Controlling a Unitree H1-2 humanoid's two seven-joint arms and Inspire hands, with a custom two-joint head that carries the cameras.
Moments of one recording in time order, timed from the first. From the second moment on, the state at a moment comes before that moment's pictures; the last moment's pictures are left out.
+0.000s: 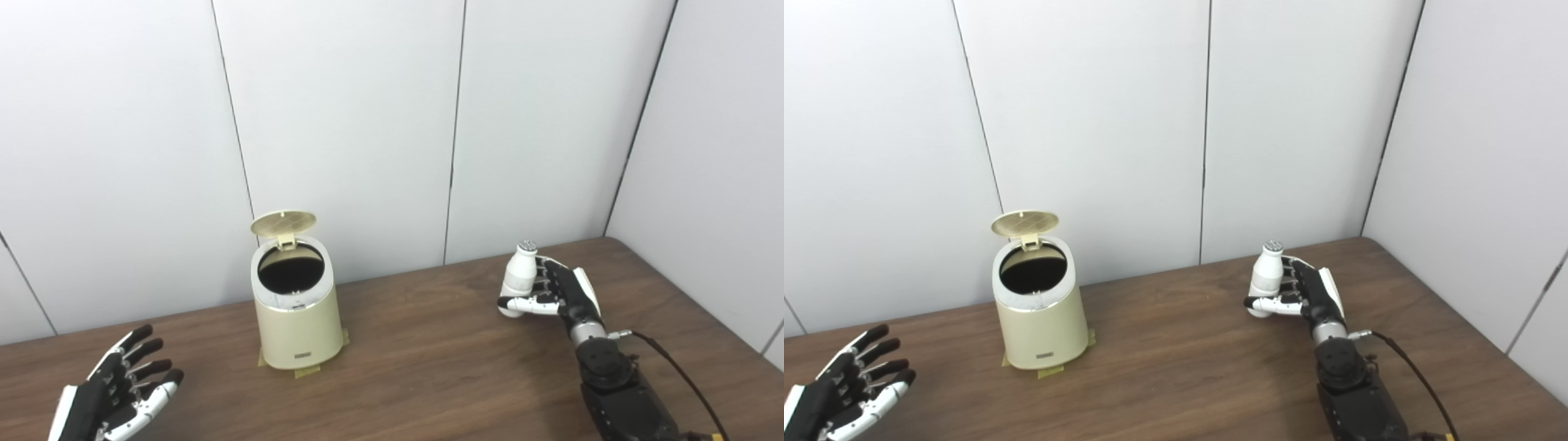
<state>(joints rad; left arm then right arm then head) -0.21 0.18 0.10 -0.11 -0.02 0.22 -0.05 -0.47 -0.38 -0.17 0.60 -0.12 -0.03 -0.20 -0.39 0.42</state>
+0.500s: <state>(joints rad) -0.21 0.17 0.09 -0.11 -0.02 0.22 -0.05 -0.44 -0.38 -0.14 0.44 -0.22 -0.13 -0.26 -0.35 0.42</state>
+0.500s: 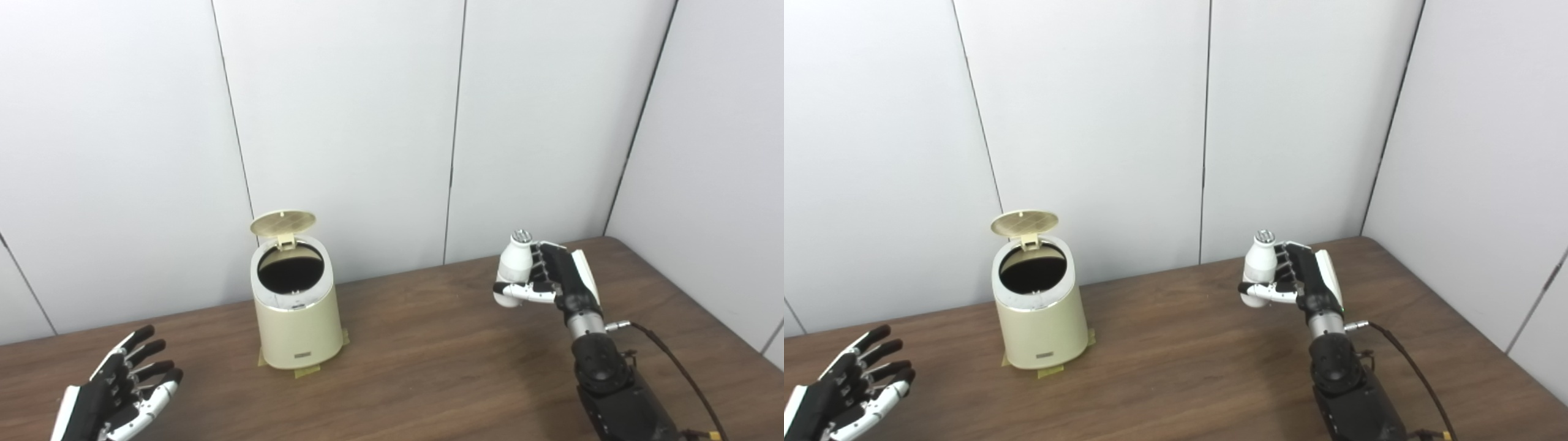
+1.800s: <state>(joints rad) -0.21 0.10 0.03 0.03 0.04 0.10 -0.02 -0.69 -0.11 0.10 0.27 -0.30 -0.04 -0.03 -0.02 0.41</state>
